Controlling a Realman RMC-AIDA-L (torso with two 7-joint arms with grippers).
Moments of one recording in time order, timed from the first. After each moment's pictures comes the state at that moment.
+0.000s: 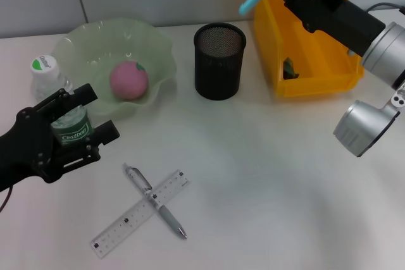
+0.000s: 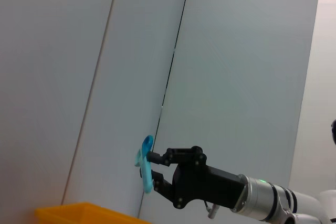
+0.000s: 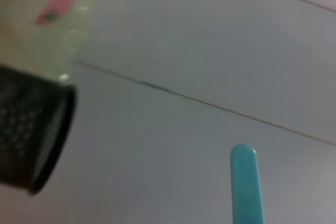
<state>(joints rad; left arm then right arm) -0.37 -2.07 0.64 0.50 1.66 1.85 -1.14 0.38 2.09 -1.31 -0.73 -0.85 -1.01 -1.04</state>
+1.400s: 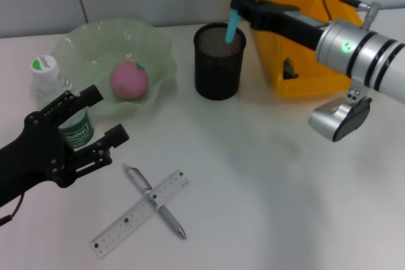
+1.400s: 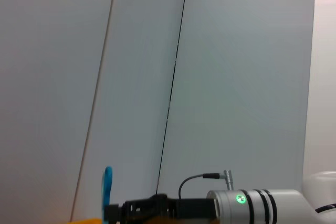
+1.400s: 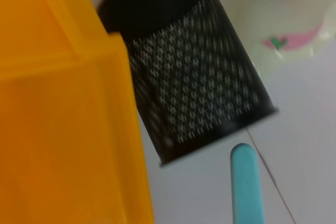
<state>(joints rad) -0.38 -2.07 0.63 0.38 1.64 1.84 -0.95 0.52 2.08 -1.41 -0.69 -0.97 -0.72 -1.67</state>
